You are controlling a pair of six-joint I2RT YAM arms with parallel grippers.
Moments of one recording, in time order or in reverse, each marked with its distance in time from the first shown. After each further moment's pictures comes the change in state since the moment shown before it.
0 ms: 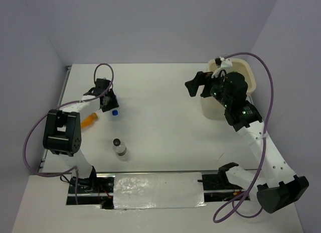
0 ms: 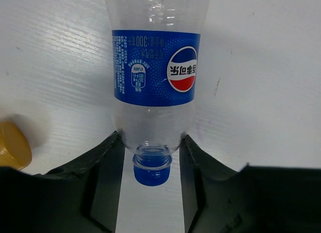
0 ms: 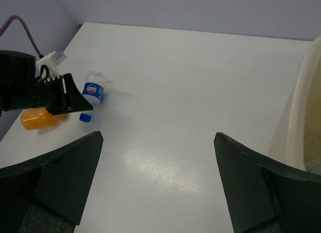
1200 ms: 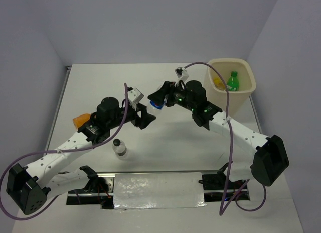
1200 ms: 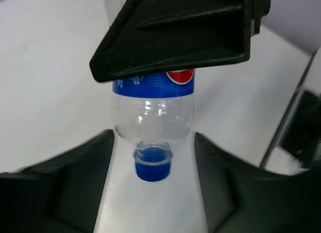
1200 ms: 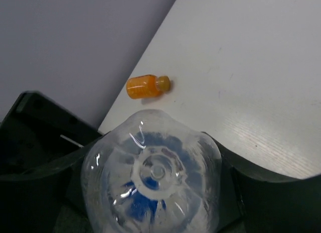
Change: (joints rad) left arm -0.536 -0.686 -0.276 0.325 0.374 0.393; right arm 0.314 0.306 -0.150 0.471 -0.135 0.396
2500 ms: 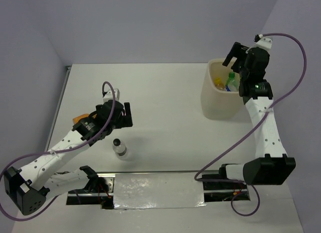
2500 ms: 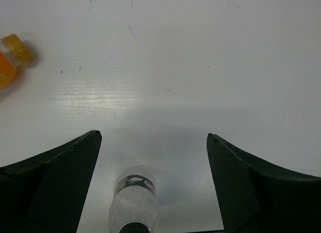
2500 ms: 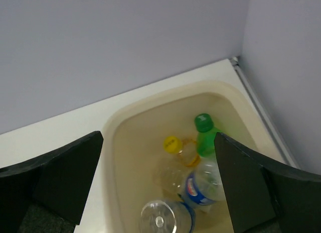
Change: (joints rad) left arm -0.020 -0.010 0.130 -0.666 -0.726 -0.472; right arm -0.677 -0.021 0.426 -0.496 0.480 -0.410
